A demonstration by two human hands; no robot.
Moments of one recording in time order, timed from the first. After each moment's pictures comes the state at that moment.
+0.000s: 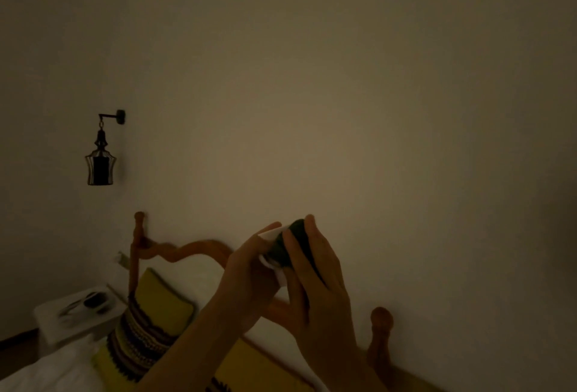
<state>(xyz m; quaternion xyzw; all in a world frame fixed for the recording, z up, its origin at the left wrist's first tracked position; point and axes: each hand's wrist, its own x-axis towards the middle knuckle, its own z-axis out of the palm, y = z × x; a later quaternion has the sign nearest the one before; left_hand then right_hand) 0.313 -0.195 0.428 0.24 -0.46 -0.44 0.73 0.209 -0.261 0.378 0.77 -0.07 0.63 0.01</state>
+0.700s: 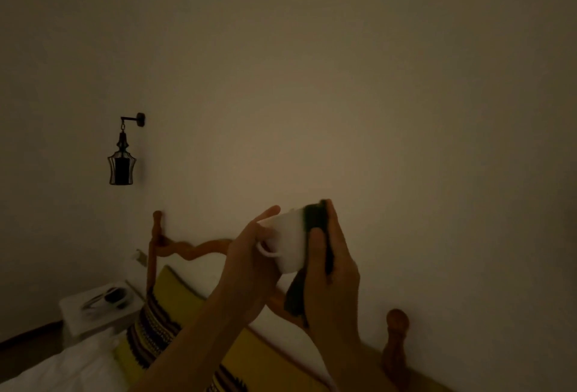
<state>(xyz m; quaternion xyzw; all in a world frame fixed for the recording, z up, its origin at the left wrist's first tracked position) 0.322 -0.164 0.440 0.25 -0.40 -0.41 0.78 0.233 -0.229 0.408 0.66 -0.12 0.67 -0.31</state>
